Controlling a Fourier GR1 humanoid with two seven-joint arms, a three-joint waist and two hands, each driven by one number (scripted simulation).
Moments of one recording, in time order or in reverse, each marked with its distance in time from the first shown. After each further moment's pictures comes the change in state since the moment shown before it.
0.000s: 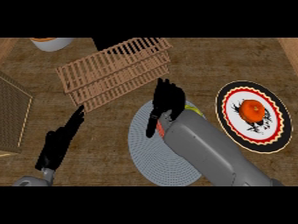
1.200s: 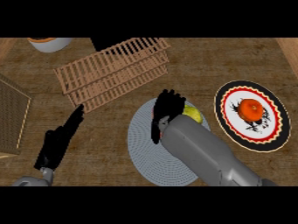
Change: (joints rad) left arm 0.008 -0.025 0.040 -0.021 -0.038 -0.024 0.021; right arm -0.008 0.039 0.083 0.211 0.023 0.002 0.011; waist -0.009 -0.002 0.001
